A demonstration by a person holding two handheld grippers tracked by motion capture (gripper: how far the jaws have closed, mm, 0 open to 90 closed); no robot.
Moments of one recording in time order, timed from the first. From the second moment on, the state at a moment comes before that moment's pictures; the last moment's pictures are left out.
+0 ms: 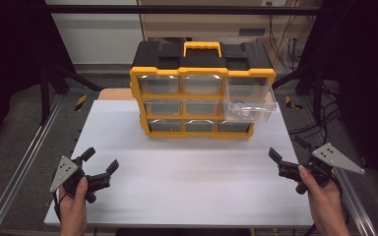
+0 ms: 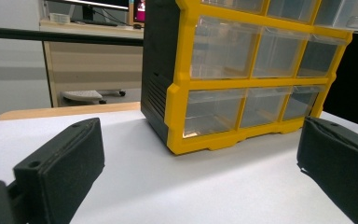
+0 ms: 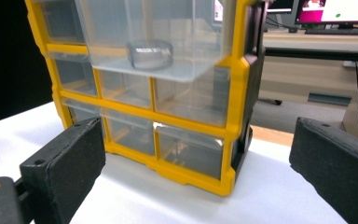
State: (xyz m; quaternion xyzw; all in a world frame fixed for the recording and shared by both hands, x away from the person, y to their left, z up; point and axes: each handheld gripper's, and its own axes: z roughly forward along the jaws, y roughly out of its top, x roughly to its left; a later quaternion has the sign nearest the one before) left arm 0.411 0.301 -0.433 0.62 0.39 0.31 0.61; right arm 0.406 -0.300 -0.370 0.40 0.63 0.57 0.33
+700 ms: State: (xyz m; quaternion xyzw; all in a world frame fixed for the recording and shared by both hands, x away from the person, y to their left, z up) left arm 0.395 0.305 -0.433 0.63 0.40 0.32 0.58; right arm 0.405 -0.299 -0.416 0.42 0.63 0.57 0.32
